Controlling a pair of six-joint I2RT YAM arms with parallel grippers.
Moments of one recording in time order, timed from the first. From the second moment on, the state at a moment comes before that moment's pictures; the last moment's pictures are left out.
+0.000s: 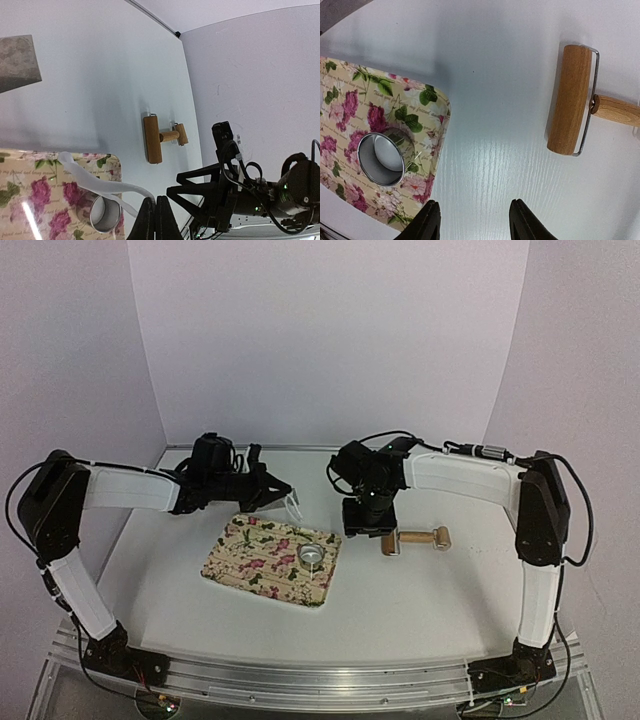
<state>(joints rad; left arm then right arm) -0.58 1.70 1.02 0.25 0.53 -0.95 0.84 2.01 1.70 -1.00 0.12 0.75</state>
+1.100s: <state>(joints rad) -0.34 1.29 0.73 -0.42 0.38 -0.63 0.89 2.09 1.82 -0.97 0.02 0.61</state>
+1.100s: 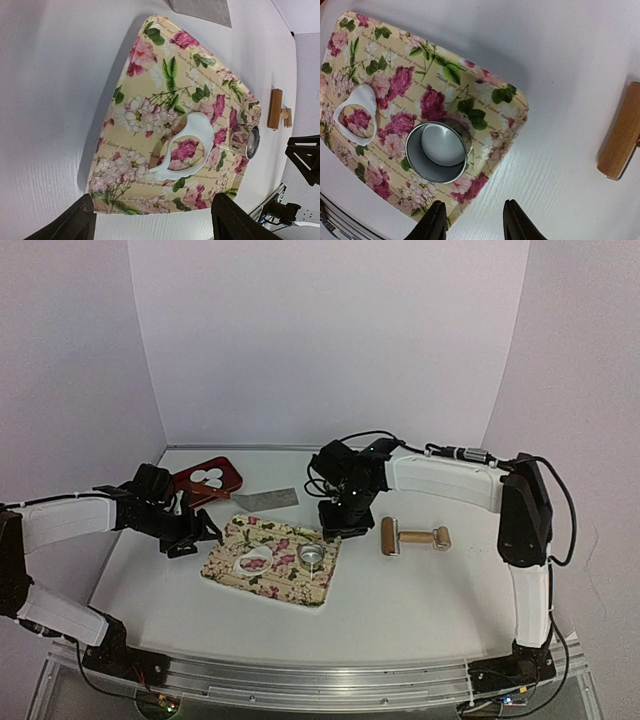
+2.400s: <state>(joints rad) -0.33 1.26 0.69 -0.44 0.42 -0.60 0.92 2.33 2.05 -1.05 0.04 0.64</state>
